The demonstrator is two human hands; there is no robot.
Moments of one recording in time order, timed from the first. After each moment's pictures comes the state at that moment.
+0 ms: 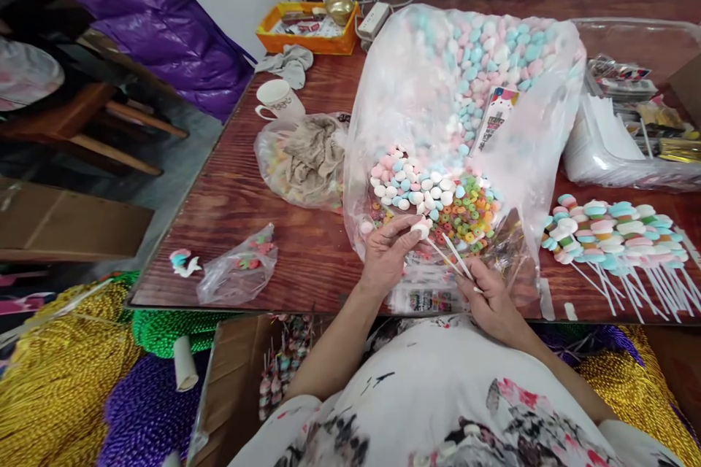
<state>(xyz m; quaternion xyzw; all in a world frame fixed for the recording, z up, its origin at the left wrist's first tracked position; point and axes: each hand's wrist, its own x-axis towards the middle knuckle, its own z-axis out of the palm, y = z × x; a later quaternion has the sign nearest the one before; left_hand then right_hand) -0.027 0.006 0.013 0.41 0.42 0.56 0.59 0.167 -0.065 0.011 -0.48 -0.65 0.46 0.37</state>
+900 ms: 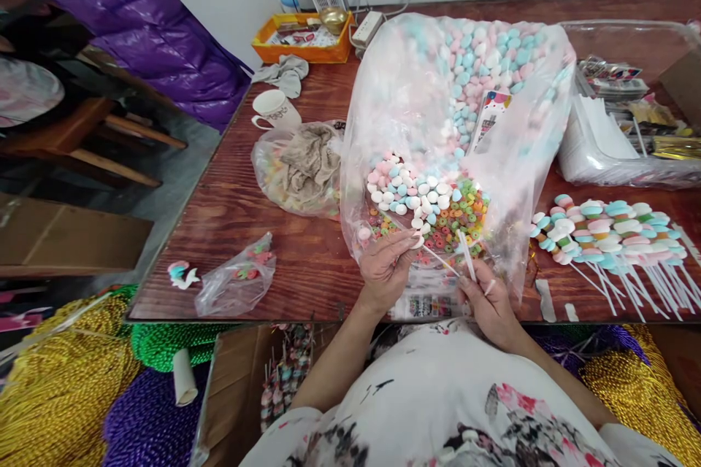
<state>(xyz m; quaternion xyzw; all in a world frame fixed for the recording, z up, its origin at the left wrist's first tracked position) -0.037 0.001 0.002 0.69 0.38 0.58 0.19 0.164 -0.072 -0.009 -0.50 -0.57 0.50 0.42</state>
